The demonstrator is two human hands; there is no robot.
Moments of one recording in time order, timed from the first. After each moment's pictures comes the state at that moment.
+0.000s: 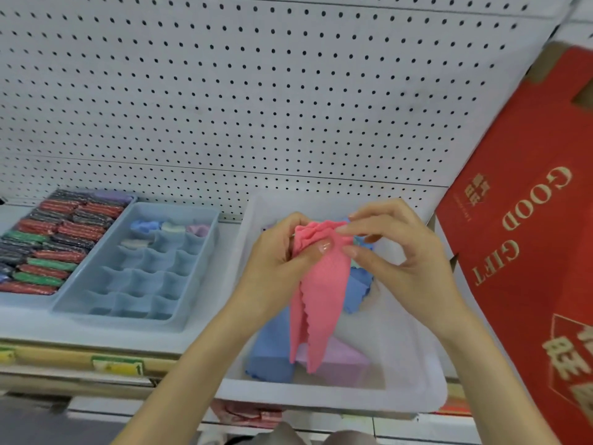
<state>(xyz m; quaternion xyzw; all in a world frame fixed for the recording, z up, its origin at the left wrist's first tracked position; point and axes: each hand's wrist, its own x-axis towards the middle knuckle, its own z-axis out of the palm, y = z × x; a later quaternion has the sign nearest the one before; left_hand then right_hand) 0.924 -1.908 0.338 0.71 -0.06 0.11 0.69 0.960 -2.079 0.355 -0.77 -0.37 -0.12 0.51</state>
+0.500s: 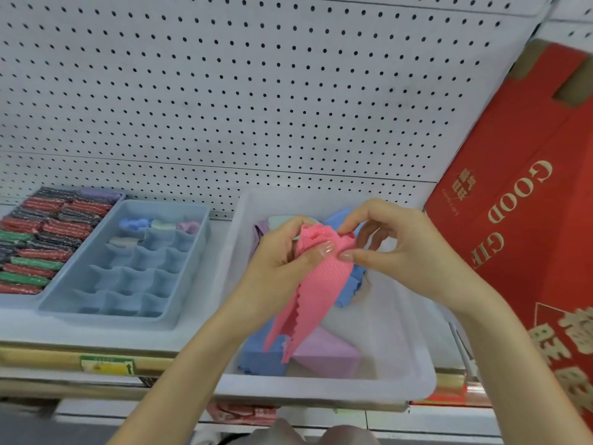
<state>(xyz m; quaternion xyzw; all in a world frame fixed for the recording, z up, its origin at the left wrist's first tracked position) 0.916 -1.915 0.335 0.69 -0.09 0.05 0.71 0.967 -2.091 0.376 -0.83 -0.33 0.04 0.45</state>
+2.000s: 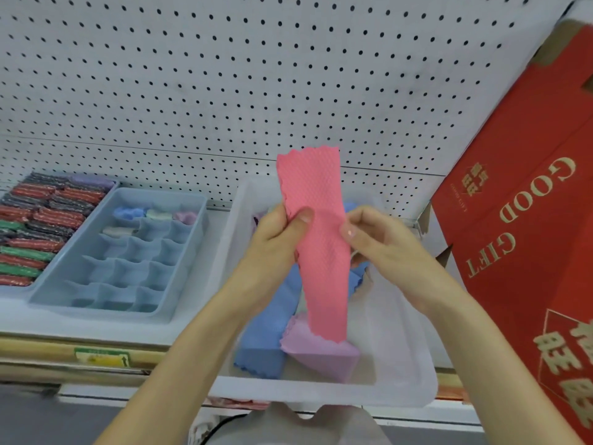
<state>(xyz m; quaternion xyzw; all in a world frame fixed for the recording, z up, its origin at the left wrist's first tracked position) 0.941 -1.918 0.339 0.63 0.05 0.03 0.78 0.982 -2.072 0.351 -0.75 -0.16 0.18 0.61</state>
